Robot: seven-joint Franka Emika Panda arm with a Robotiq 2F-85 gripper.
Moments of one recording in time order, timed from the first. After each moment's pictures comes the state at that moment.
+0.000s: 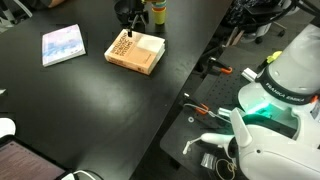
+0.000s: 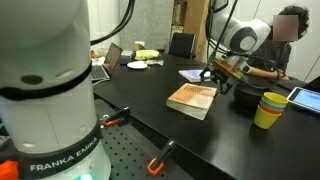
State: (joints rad) arm -0.22 0.60 0.12 -1.88 0.33 2.28 -0.43
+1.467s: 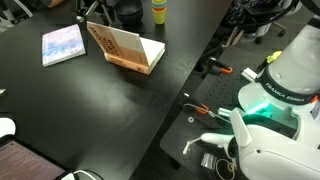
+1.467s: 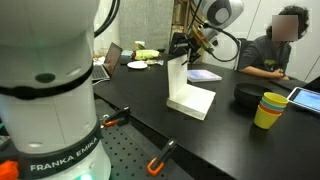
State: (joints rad) arm -0.08 0.46 0.20 -1.84 0.61 2.01 -0.46
